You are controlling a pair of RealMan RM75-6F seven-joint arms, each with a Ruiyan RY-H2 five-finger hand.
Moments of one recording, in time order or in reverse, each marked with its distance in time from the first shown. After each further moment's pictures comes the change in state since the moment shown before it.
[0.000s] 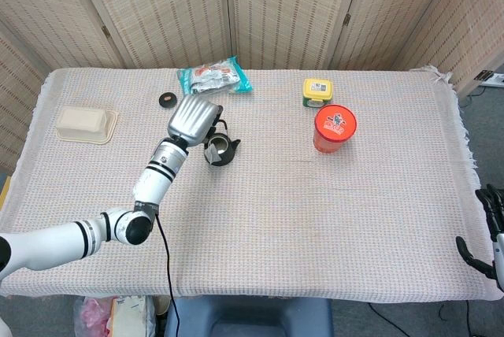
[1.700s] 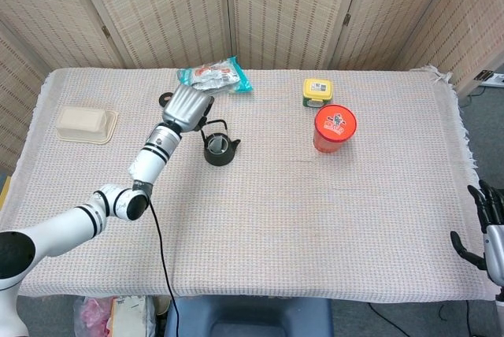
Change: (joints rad) left arm -0.013 -0.091 0.047 0.355 0.161 -0.210 -0.249; right arm 0.034 -0.018 0.019 -0.019 0.062 -0.076 -0.077
